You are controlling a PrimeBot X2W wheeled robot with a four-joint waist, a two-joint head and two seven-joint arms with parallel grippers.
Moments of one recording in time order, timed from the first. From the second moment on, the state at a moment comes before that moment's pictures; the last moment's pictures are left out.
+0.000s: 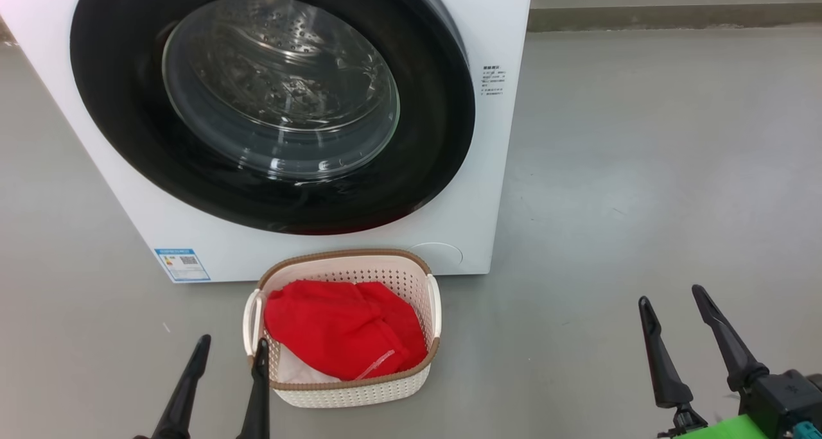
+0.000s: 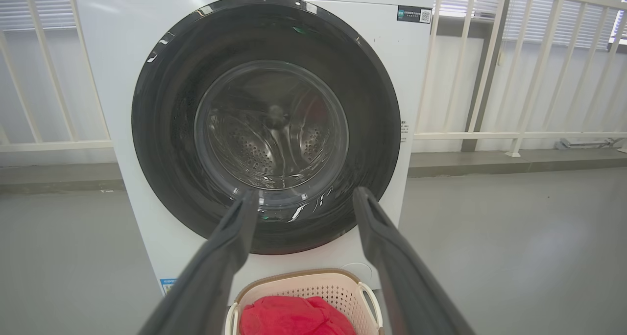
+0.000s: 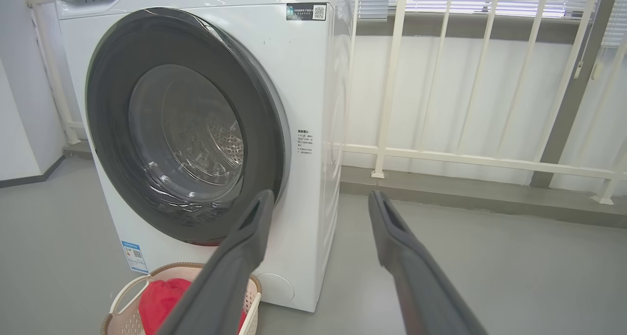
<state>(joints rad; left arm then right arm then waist) 0.10 0.05 -0.05 -0.03 -0.13 -0.03 -0.25 0.13 -0.04 -0.06 -0.01 0.13 0.13 -0.26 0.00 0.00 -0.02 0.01</state>
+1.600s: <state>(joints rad) 0.11 0.04 -0.04 0.09 -0.29 -0.05 -0.21 0.16 -0.02 -0.08 0.08 0.30 0.13 -0.22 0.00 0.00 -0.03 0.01</state>
